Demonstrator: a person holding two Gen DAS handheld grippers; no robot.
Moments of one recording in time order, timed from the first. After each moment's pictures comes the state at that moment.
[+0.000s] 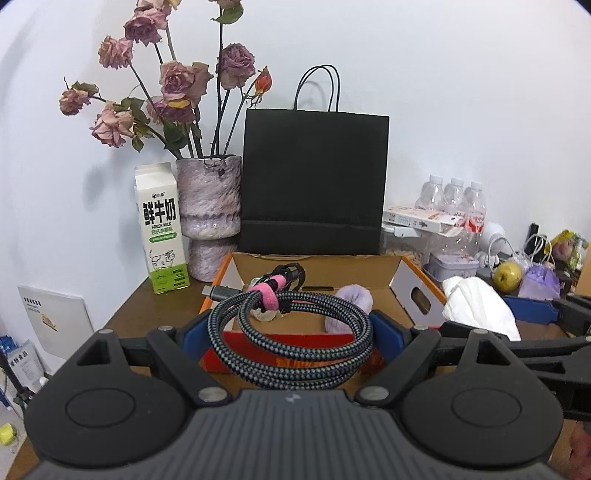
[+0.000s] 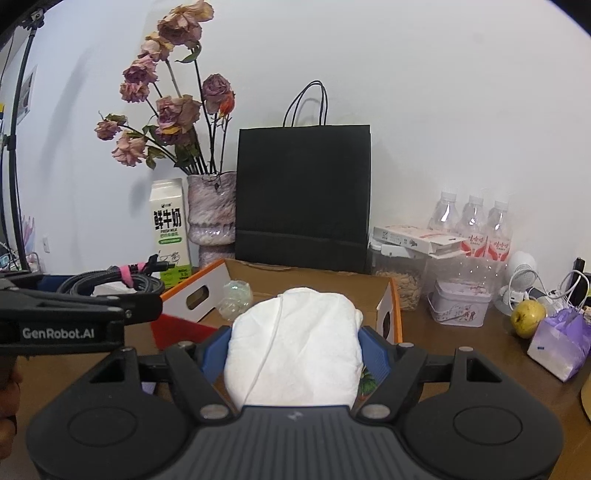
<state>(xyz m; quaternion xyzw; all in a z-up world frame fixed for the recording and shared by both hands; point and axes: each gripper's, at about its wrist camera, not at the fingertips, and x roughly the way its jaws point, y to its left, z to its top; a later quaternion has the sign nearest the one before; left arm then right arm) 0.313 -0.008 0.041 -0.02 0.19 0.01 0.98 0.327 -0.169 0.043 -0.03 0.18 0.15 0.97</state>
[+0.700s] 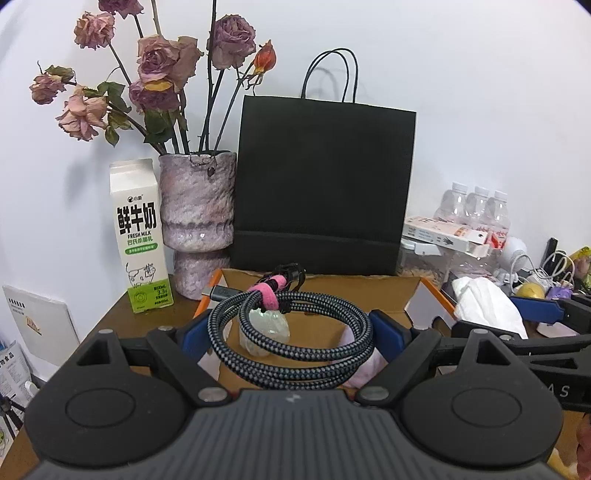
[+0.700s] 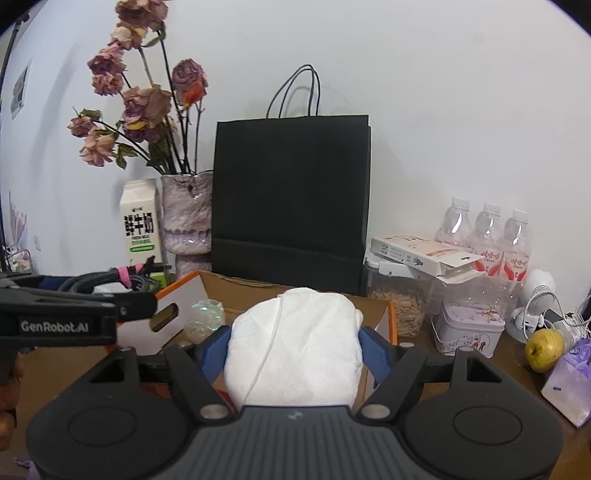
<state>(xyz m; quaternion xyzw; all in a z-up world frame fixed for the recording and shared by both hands) 0.399 0.003 0.038 -0.03 0.19 0.01 0.98 0.417 -0.176 0.045 -0.04 0.19 0.16 0.97</state>
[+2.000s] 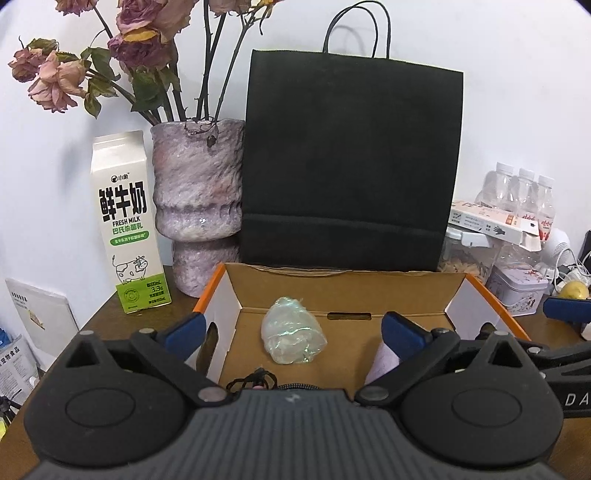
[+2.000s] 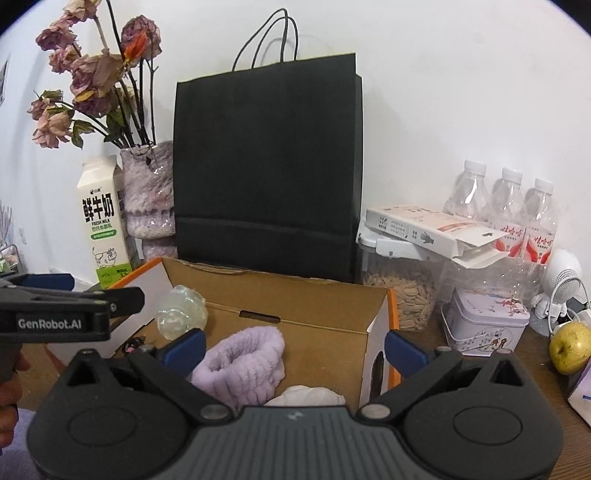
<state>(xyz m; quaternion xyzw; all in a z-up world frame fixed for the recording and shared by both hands) 0.471 0.008 0.012 -0.02 0.22 0.04 0.98 0.496 -0.177 0.017 -0.03 0.22 0.15 0.96</state>
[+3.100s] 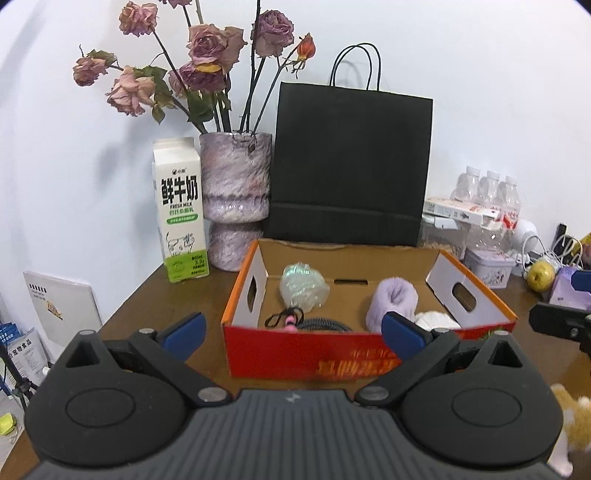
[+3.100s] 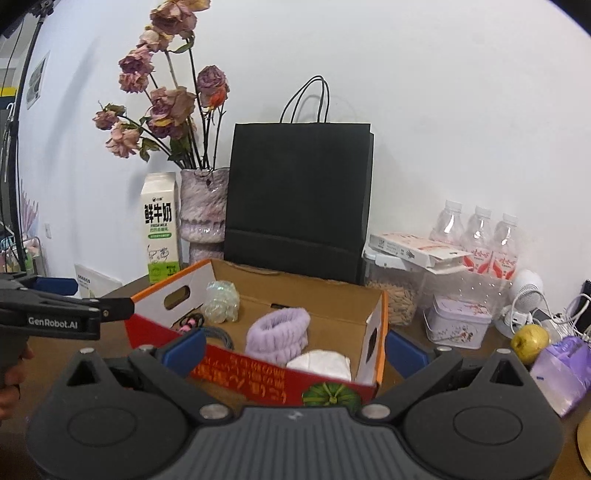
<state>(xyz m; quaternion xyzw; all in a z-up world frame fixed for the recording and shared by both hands) 0.342 0.031 0.011 -0.02 0.20 0.03 0.98 0.357 -0.190 0.039 -0.06 0.18 0.17 0.97</state>
